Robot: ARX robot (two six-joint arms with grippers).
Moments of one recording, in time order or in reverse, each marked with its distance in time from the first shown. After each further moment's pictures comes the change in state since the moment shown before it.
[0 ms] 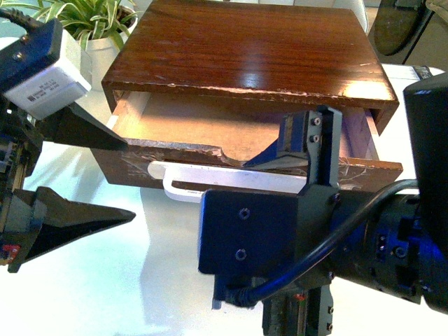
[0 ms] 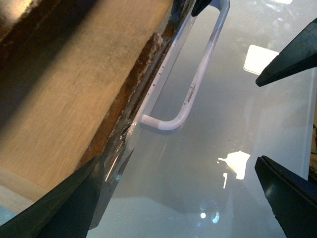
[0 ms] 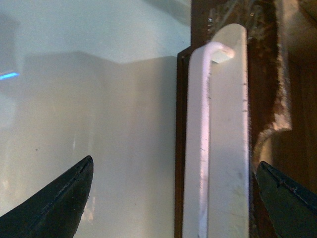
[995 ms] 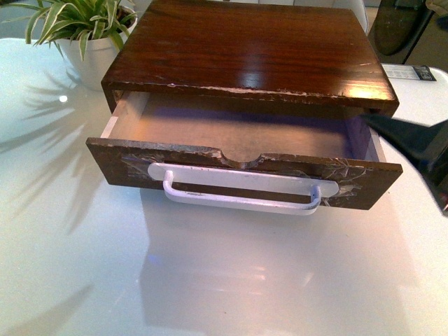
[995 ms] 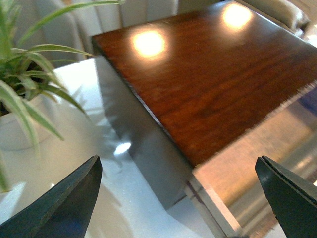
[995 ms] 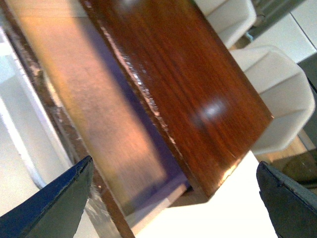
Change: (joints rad) left arm 0.276 -0.068 0.151 0.325 -0.050 -0.722; right arm -0.285 -0.516 -0.039 -0.212 0.035 0.326
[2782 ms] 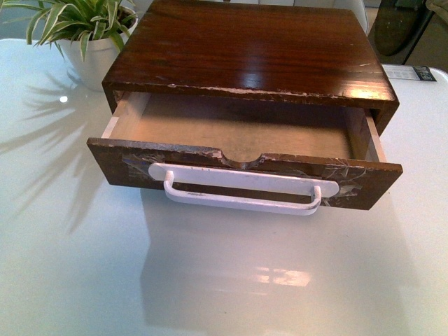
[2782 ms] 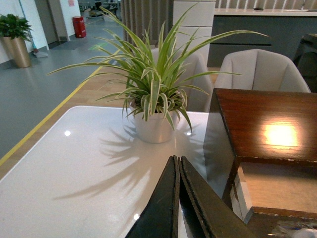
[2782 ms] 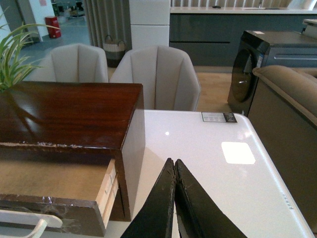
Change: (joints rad) left arm -0.204 -1.163 -0.855 0.177 -0.789 -0.270; right arm -0.311 -0.990 -0.429 -0.175 0.146 0.735
